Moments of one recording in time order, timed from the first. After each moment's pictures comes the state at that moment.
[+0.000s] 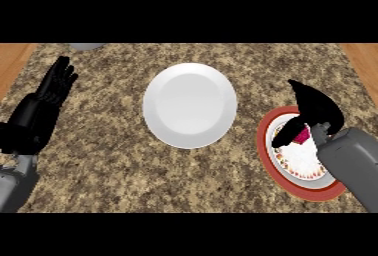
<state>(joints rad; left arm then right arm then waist) -0.26 0.57 -0.18 -1.58 0.33 0.20 0.01 -0.58 -0.60 0.51 -1.40 0.26 0.05 1.01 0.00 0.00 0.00</state>
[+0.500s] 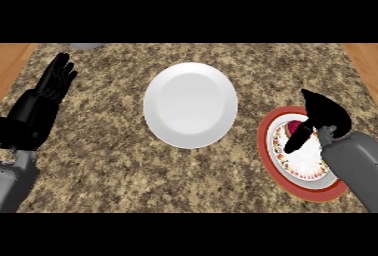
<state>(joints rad) -0.27 0.54 -0.14 -1.56 0.31 0.15 0.03 -0.53 -0.60 0.47 -1.32 0.33 0.13 1.03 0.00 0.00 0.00</state>
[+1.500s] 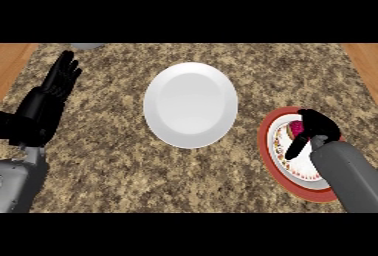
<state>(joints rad) -0.29 0.41 -0.05 -1.56 0.18 0.08 0.07 -0.47 -0.45 0.32 -1.02 0.54 0.17 0.84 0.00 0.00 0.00</state>
